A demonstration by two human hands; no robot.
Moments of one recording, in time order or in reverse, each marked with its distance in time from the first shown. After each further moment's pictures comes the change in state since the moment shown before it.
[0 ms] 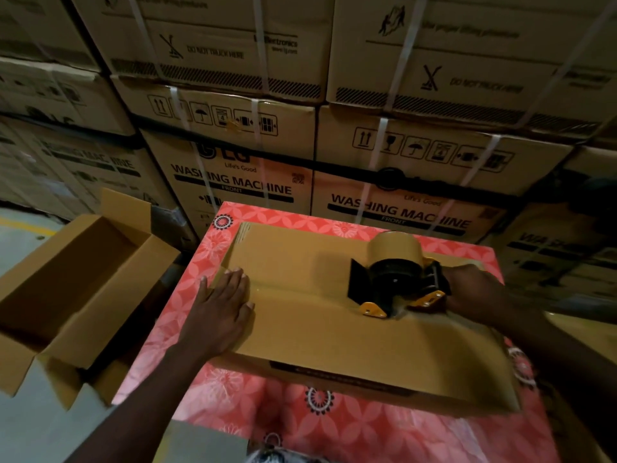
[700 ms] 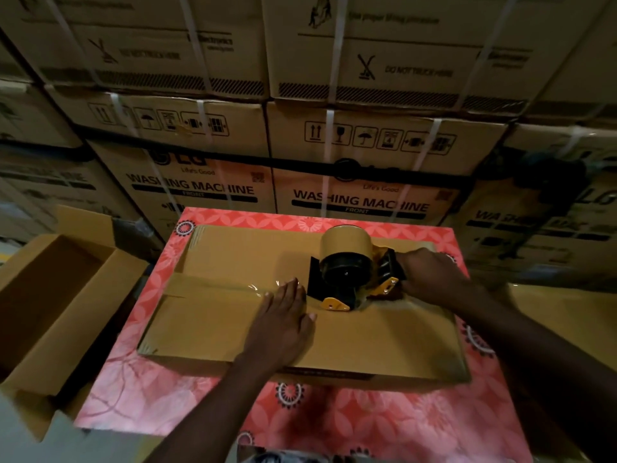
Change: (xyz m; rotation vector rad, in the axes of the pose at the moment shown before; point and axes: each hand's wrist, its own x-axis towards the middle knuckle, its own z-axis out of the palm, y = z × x) left_hand 0.023 0.182 0.015 -0.170 -0.105 0.131; right_hand -0.008 0.012 0.001 -0.162 0.063 -0.031
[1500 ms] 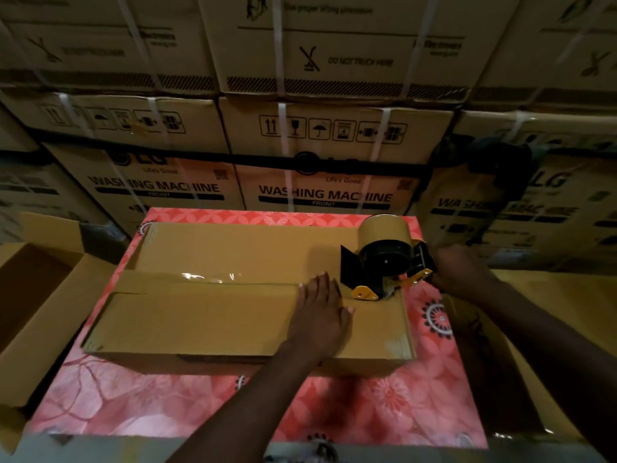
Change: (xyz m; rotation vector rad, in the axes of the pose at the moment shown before) left_hand 0.035 0.153 0.033 0.028 -0.073 0.054; right_hand -0.078 0.121 0.002 0.009 0.152 0.077
